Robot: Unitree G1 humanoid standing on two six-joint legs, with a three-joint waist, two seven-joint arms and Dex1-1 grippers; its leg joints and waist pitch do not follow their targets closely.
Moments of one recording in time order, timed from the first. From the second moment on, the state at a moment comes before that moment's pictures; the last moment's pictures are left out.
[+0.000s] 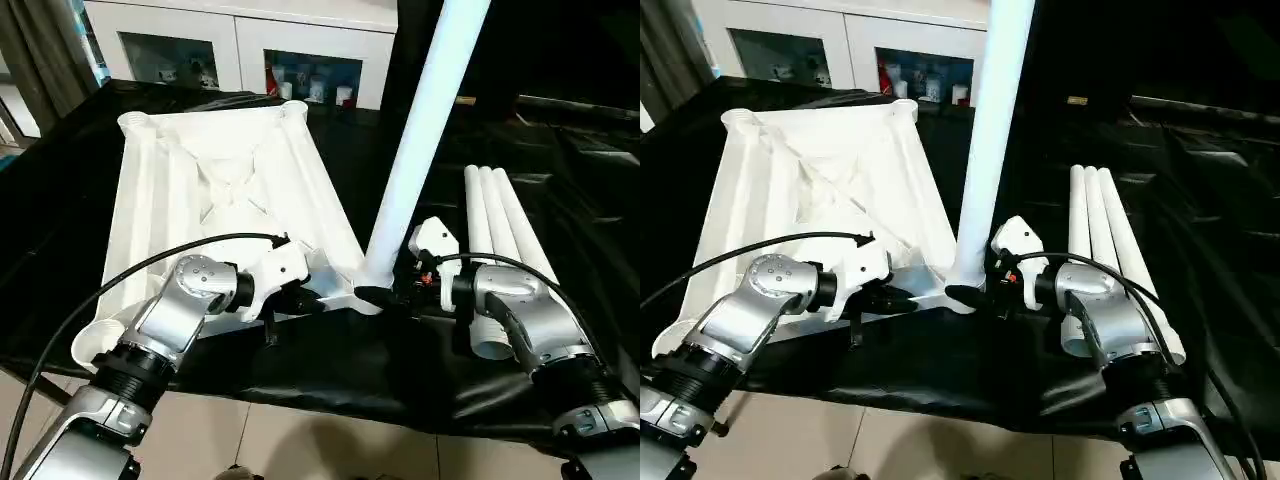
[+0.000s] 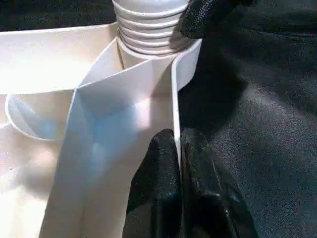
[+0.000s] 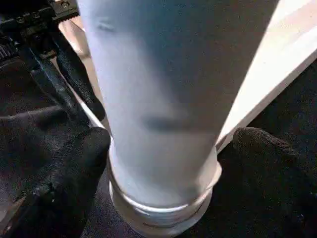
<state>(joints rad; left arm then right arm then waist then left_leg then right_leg) -0.53 0.39 -0.33 0.38 0.04 0.19 -1.10 -0.50 -0.37 0.17 0.47 0.15 0.15 1.01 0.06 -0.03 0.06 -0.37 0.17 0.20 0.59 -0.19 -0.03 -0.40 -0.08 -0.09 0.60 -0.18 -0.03</state>
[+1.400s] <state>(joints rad) -0.54 0.40 -0.35 0.40 0.06 0.18 -1.09 -0.50 -0.36 0.17 0.49 0.12 0.13 1.00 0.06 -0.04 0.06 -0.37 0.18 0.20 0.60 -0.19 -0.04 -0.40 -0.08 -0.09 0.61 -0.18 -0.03</state>
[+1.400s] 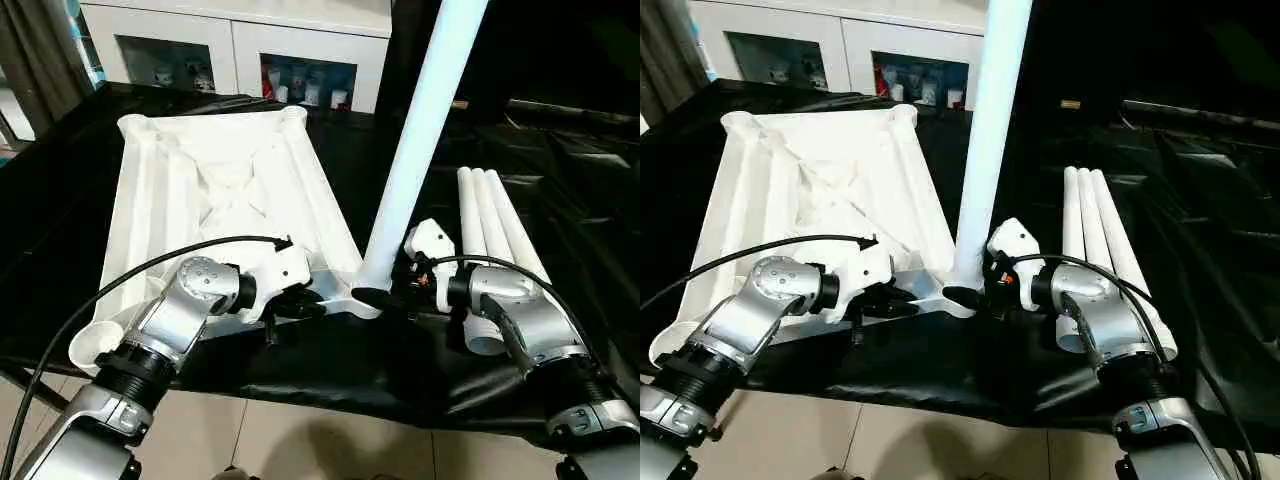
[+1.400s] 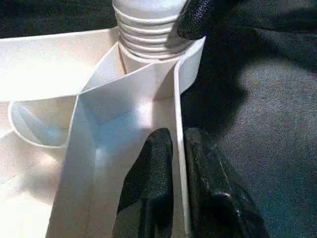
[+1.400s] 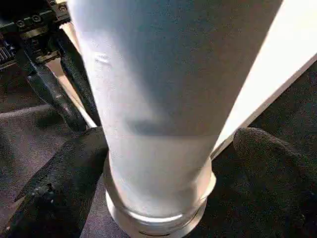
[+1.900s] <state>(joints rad) -0.54 0.39 -0.35 0.40 0.04 0.21 -1.10 -0.50 -0.35 0.17 0.50 0.12 0.12 1.01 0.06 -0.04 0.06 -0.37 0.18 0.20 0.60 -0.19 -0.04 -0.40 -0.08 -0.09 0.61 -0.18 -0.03</state>
